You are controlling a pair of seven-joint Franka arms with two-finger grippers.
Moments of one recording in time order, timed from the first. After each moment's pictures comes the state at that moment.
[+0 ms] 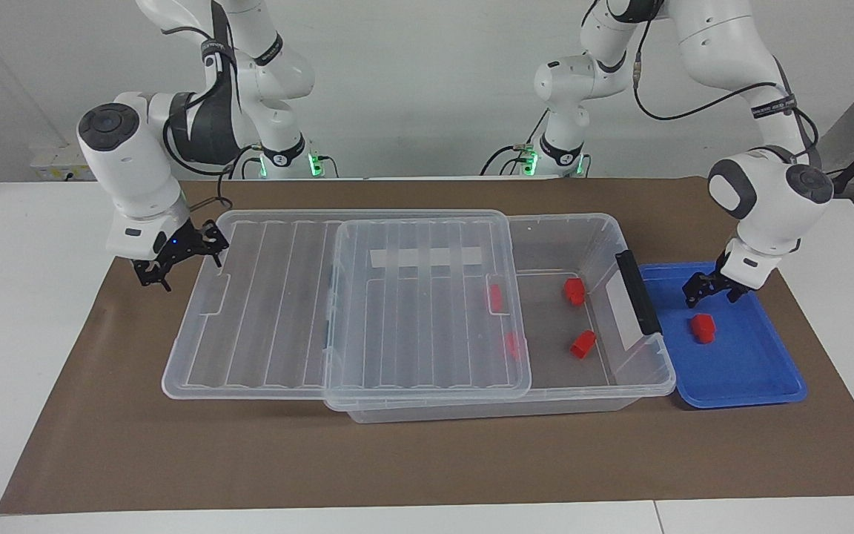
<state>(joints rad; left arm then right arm) 0.13 0.25 0.08 -1.99 0.03 2.30 0.20 -0.02 0.06 -0.03 -1.92 -0.10 1.98 -0.65</state>
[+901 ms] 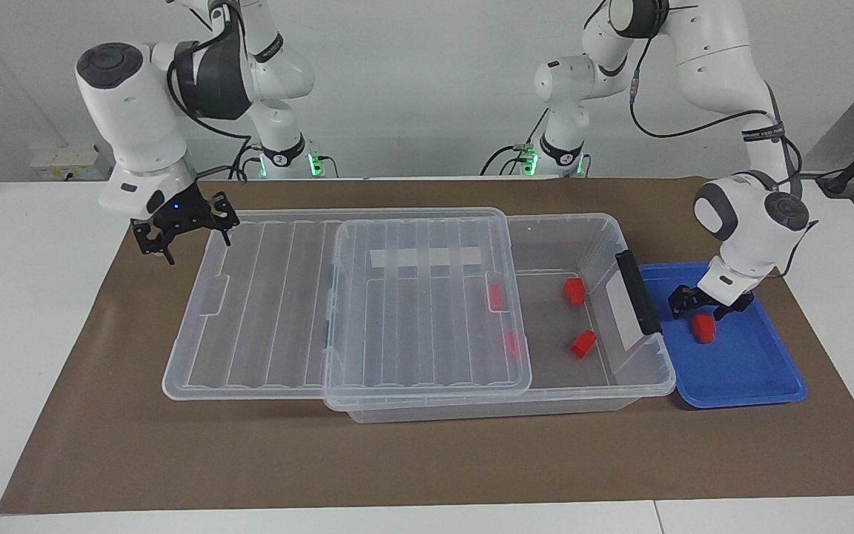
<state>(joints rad) 0.12 0.33 0.06 -2.00 0.03 2.38 0.34 0.02 -0.04 0.02 -1.83 -0.08 1.85 -0.32</state>
